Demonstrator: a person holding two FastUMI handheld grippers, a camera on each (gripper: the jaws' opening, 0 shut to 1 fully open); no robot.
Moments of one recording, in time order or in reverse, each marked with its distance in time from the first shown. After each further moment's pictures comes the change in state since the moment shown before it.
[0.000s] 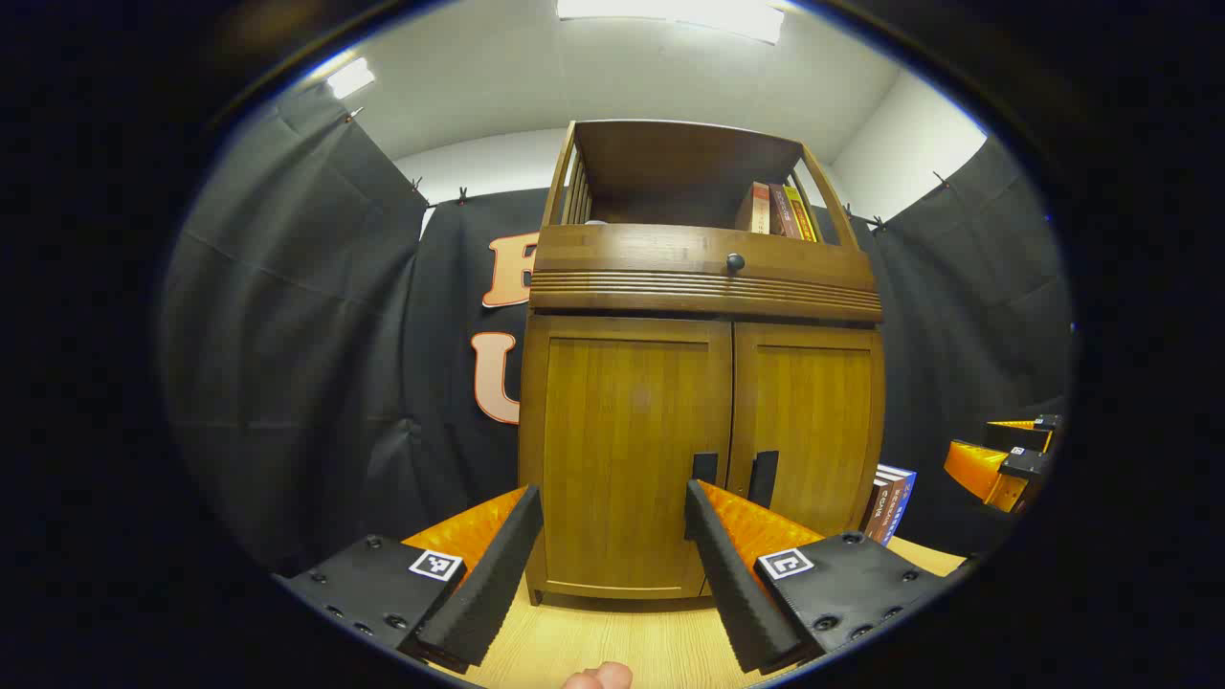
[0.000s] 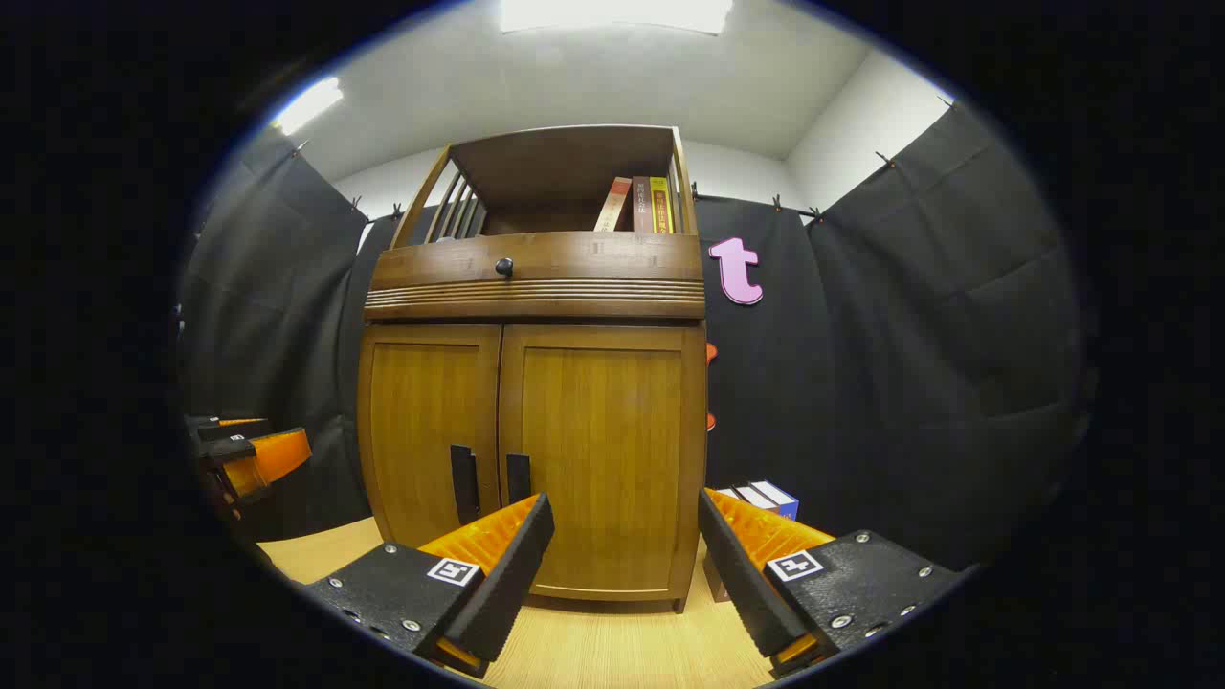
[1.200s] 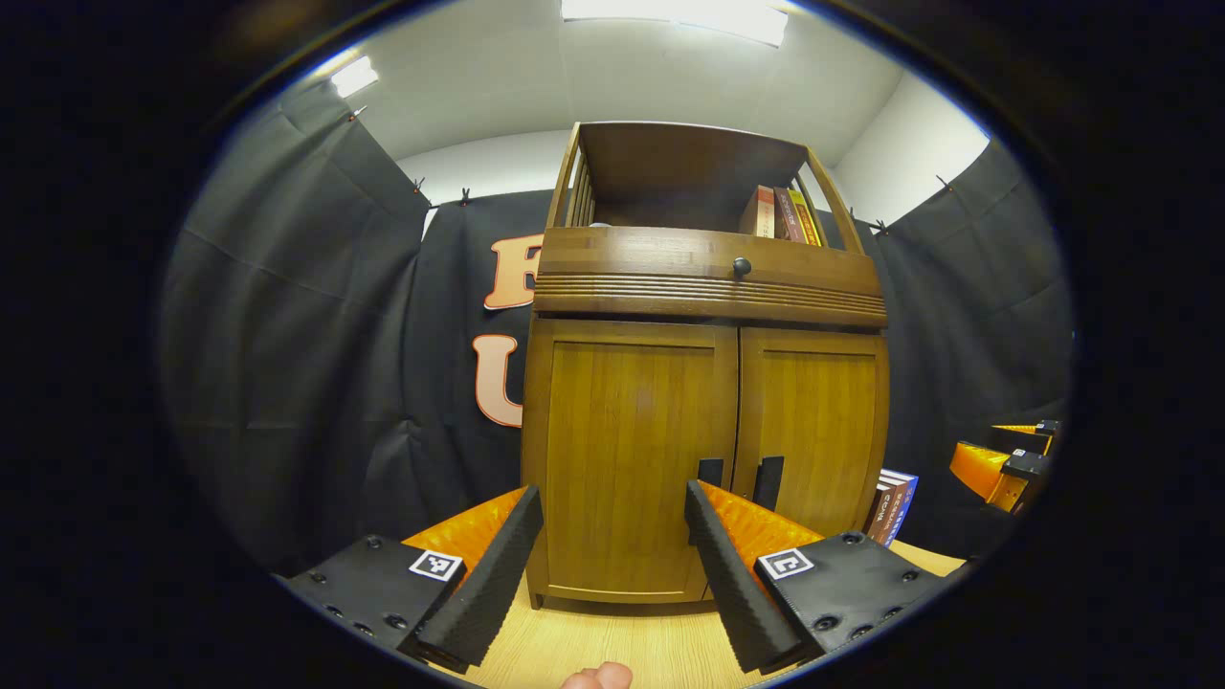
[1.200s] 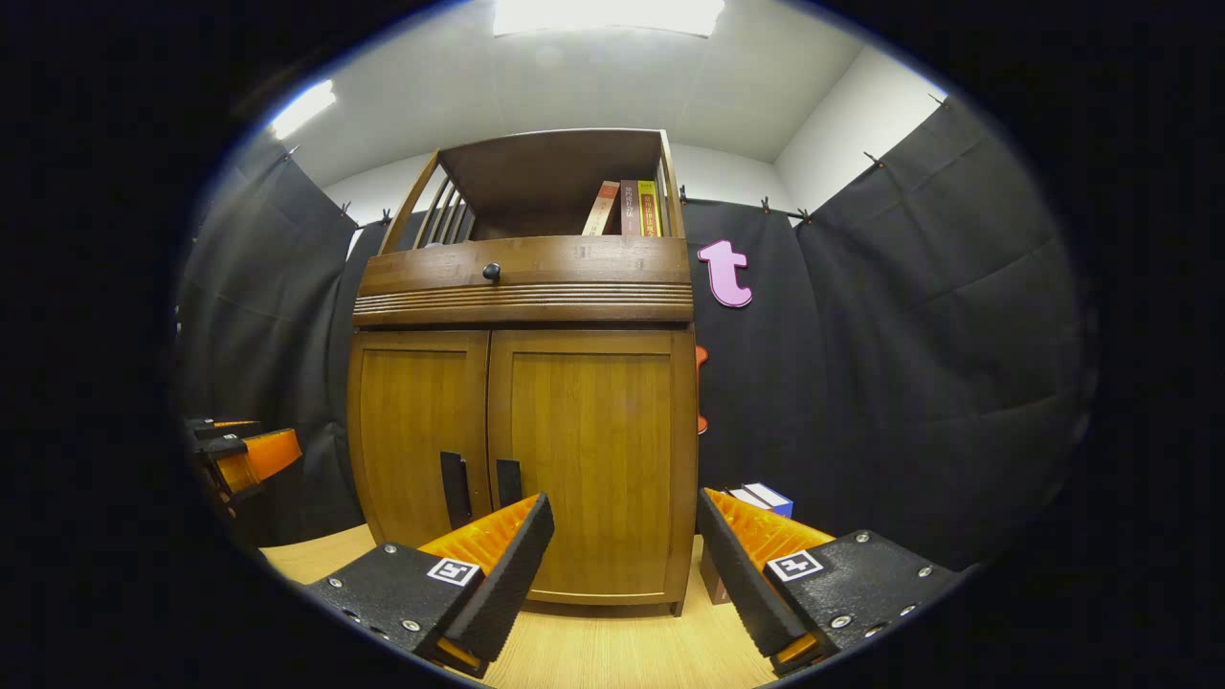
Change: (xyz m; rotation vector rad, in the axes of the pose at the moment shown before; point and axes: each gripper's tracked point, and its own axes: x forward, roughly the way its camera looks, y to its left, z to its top) left arm 0.005 0.010 0.002 -0.006 -0.008 0.009; right arm 0.001 0.002 0.005 0.024 -0.017 -0.009
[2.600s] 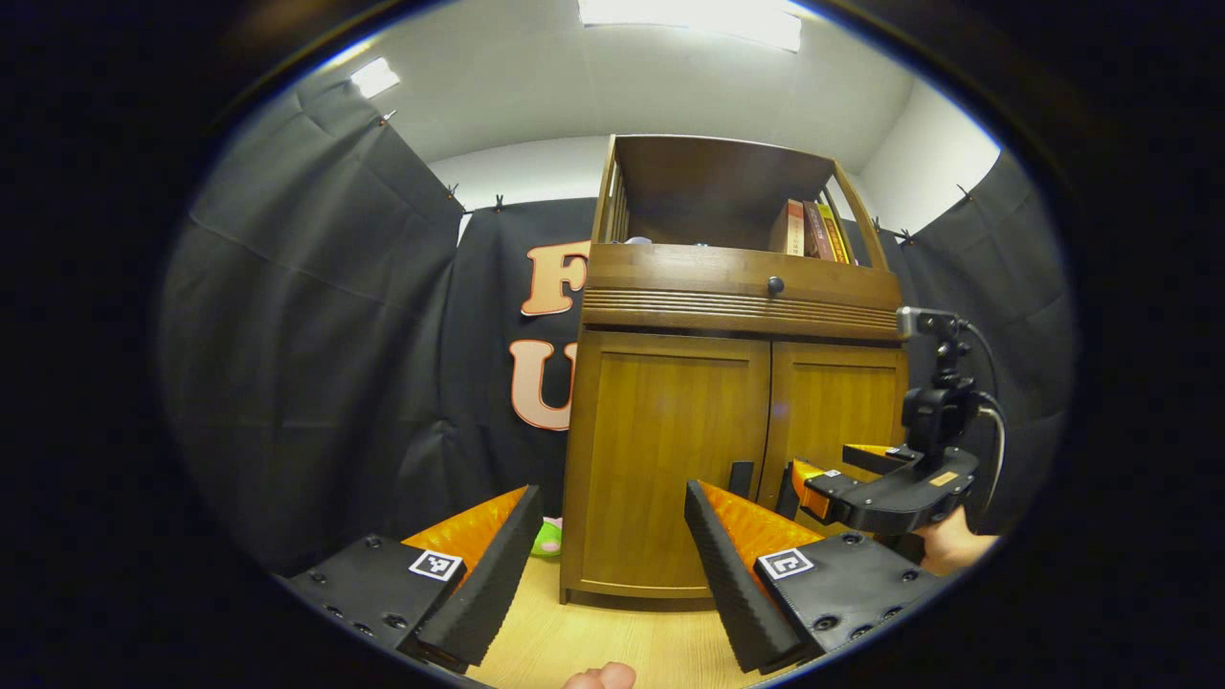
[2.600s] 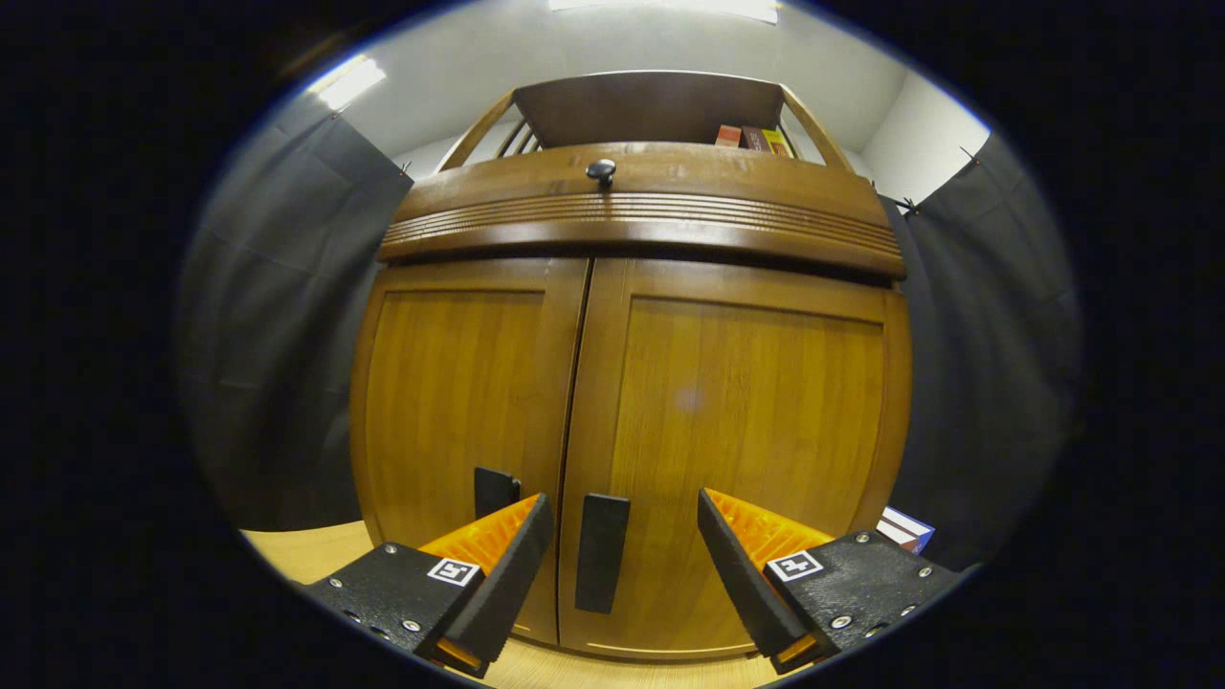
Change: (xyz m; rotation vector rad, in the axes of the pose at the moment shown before) left arm -0.039 0.044 0.016 -0.010 -0.017 0.103; right arm 0.187 0.127 -0.072 -0.109 0.064 0.176
